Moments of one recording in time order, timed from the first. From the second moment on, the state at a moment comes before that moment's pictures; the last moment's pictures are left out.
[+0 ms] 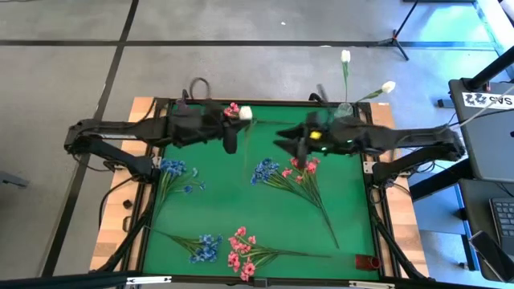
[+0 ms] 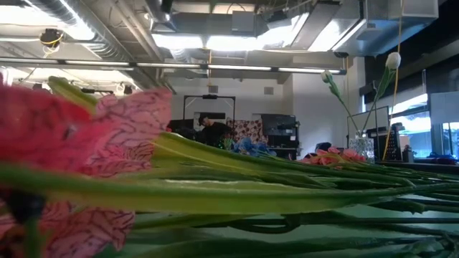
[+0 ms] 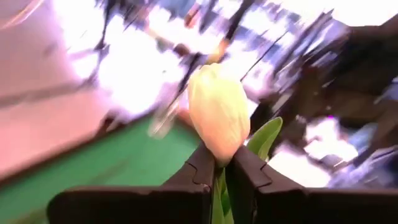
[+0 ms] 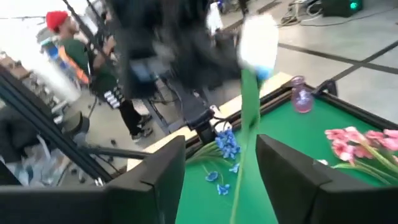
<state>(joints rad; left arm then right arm) 0.05 1.22 1.16 -0.07 -0.38 -0.48 0.09 1.28 1.28 -0.15 0.23 0.49</state>
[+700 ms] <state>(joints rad) -0.02 1.32 1.15 0.30 -0.12 -0.27 0.08 1.39 1.28 0.10 0.19 0.36</state>
